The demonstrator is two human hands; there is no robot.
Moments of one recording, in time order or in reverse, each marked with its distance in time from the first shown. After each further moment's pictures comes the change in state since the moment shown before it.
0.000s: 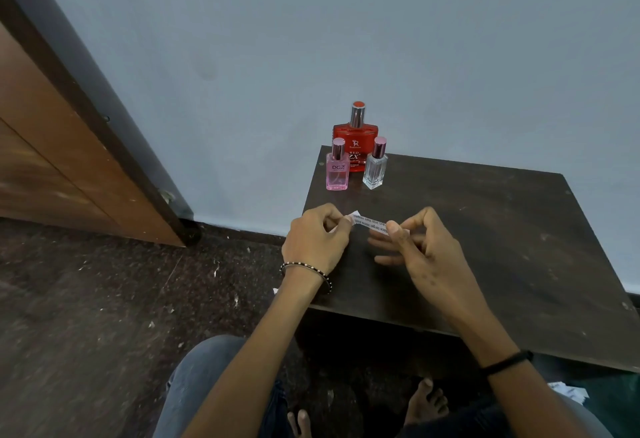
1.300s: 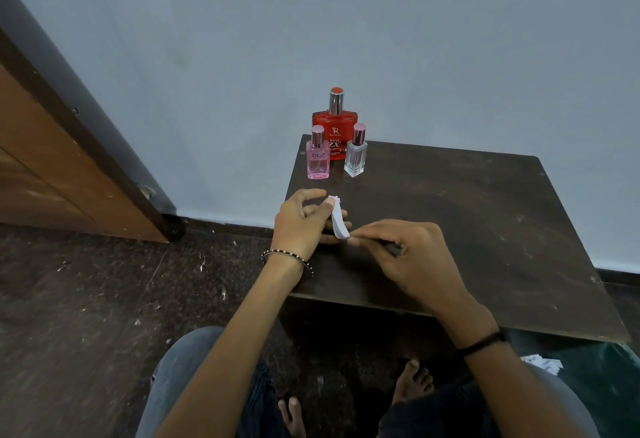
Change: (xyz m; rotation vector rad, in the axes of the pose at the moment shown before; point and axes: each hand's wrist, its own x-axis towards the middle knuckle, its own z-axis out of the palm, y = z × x) left_hand -0.001 0.000 0.007 -0.727 -0.162 -0.213; right_hand -0.011 -0.008 -0.009 -0.552 -0.009 -0.559
